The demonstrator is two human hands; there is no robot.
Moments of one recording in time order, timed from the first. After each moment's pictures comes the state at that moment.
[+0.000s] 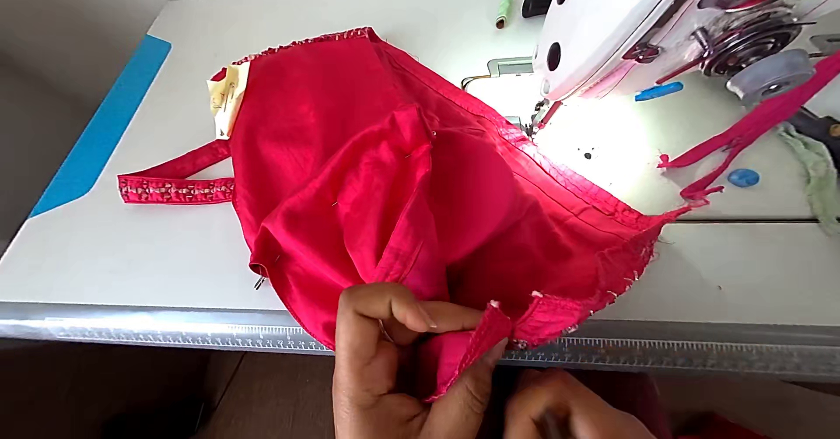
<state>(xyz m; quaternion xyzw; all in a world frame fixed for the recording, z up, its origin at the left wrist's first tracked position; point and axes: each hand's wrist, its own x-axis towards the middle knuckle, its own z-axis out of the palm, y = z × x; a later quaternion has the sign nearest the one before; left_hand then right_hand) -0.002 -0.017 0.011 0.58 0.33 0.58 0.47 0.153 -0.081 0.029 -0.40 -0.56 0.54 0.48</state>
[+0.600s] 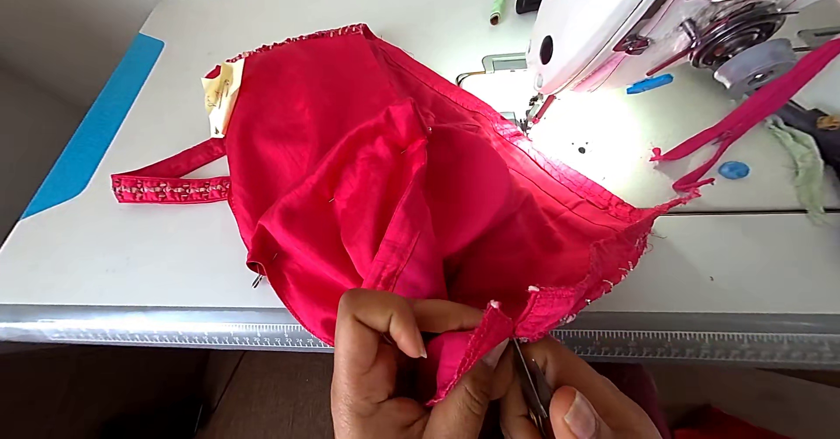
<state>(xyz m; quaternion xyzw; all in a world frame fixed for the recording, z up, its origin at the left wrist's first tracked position) 0.001 -0.020 0.010 0.58 0.31 0.59 0.47 0.139 -0.076 0.016 -0.41 -0.49 0.55 0.54</state>
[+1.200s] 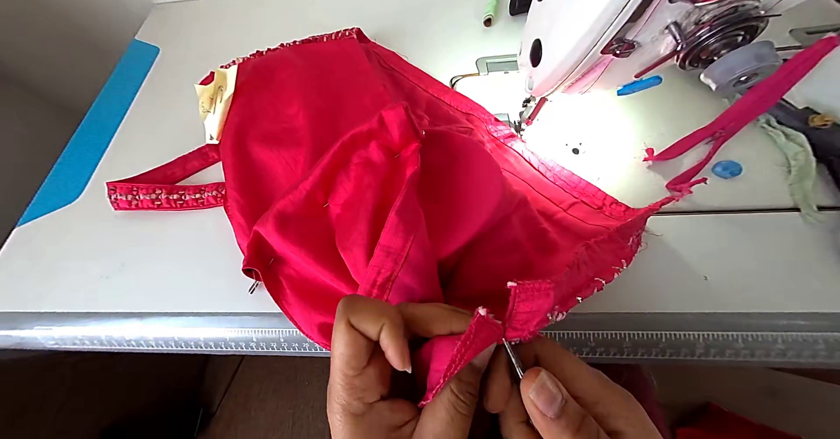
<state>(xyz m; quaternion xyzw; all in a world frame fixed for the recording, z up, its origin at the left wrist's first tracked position) 0.003 -0.023 0.007 0.55 0.31 0.60 0.48 0.143 -0.073 0.022 -0.44 -0.49 0.54 0.51</state>
